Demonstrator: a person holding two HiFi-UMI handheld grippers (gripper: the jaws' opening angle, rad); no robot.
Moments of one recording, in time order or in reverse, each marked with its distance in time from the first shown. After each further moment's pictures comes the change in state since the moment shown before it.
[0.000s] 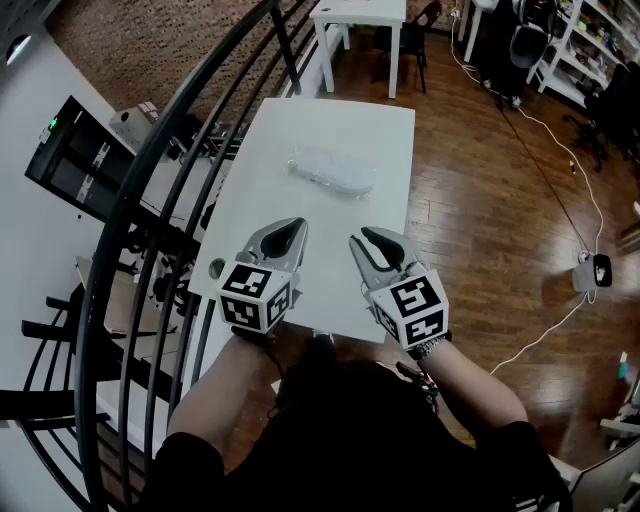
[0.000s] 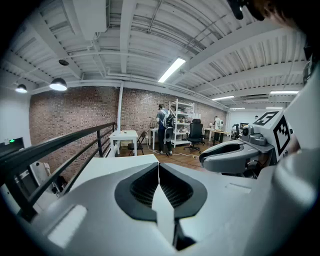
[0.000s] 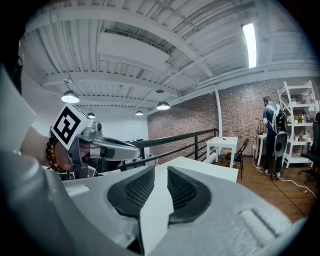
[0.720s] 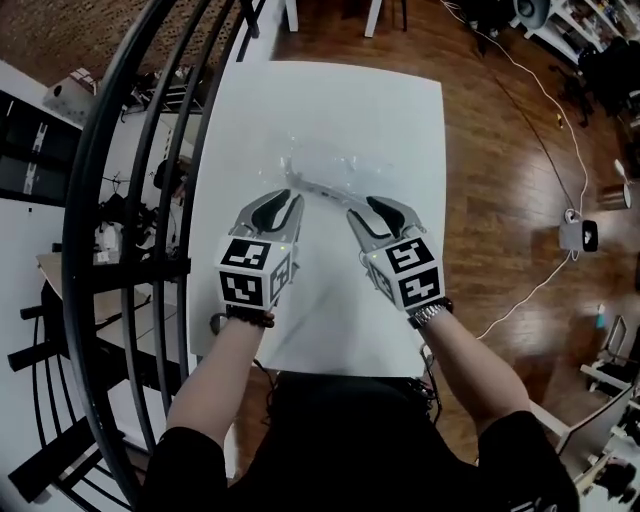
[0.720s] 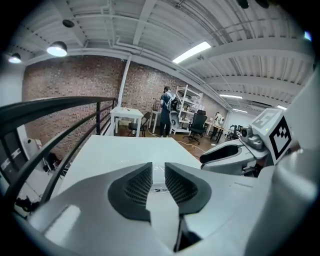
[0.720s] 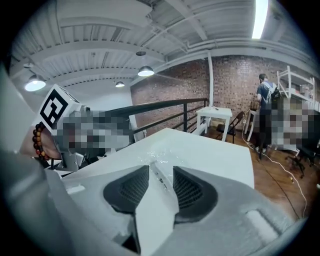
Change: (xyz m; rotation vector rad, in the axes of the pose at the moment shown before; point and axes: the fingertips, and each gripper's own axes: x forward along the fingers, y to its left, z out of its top) left arm 0.163 0.235 -0.045 -0.127 0.193 -0.068; right arm 0.269 -0.086 -0.044 0.088 0.345 -0.123
